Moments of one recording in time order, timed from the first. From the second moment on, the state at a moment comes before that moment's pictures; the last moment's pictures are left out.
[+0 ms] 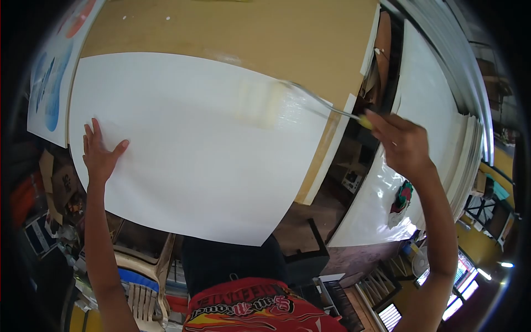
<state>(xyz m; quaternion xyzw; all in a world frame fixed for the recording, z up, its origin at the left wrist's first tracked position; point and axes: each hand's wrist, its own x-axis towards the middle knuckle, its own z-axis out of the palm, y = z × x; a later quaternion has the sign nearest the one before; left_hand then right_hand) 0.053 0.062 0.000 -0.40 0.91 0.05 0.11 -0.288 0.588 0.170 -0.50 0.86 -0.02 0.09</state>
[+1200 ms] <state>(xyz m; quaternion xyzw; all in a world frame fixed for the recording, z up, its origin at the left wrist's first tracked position) 0.086 0.062 0.006 -0.31 0.93 0.20 -0.05 -0.222 0.096 0.115 -0.61 0.79 -0.01 0.06</state>
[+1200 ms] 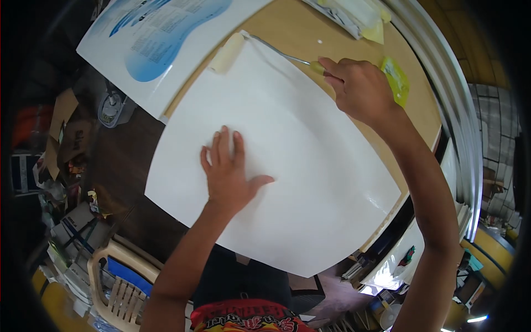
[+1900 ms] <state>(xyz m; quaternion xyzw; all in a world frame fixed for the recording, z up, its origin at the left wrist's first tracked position) 0.102 0.050 -0.003 -0.28 0.96 0.08 0.01 -0.192 0.609 0.201 -0.38 0.90 0.08 0.20</state>
